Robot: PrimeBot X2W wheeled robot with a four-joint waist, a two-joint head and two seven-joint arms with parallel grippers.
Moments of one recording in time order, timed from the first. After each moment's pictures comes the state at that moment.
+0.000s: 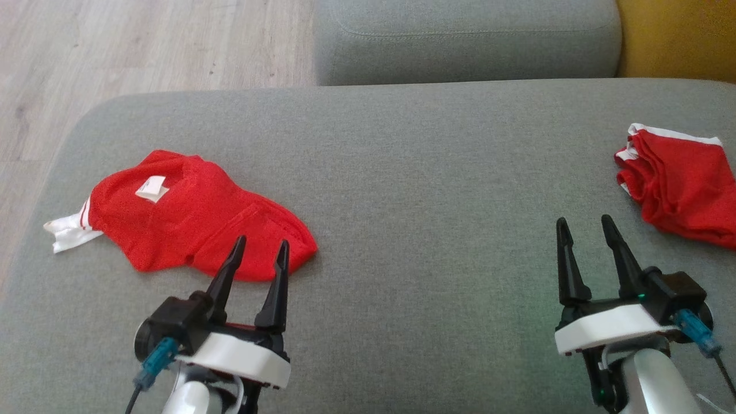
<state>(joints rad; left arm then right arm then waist) 0.00 0.05 -0.26 0.12 -0.23 -0.05 -0.26 -0.09 -0.05 0.02 0.30 0.14 0.13 -0.25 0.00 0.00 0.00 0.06</state>
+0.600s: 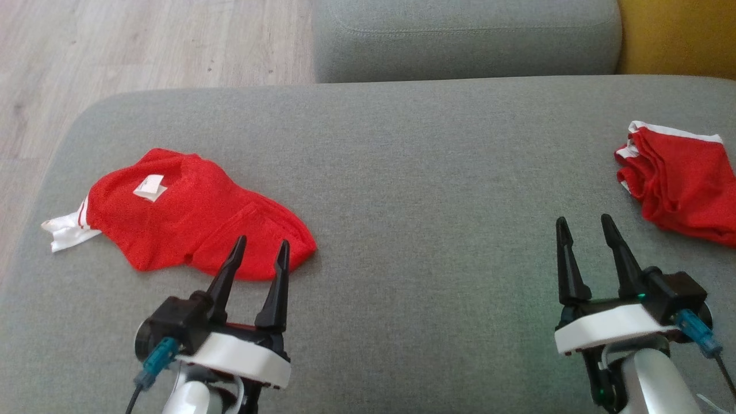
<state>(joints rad) 0.00 0.05 -0.26 0.12 -0.23 -0.05 -0.26 -0.09 -0.05 0.03 0.29 0.15 0.13 -0.25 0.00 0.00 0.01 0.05</state>
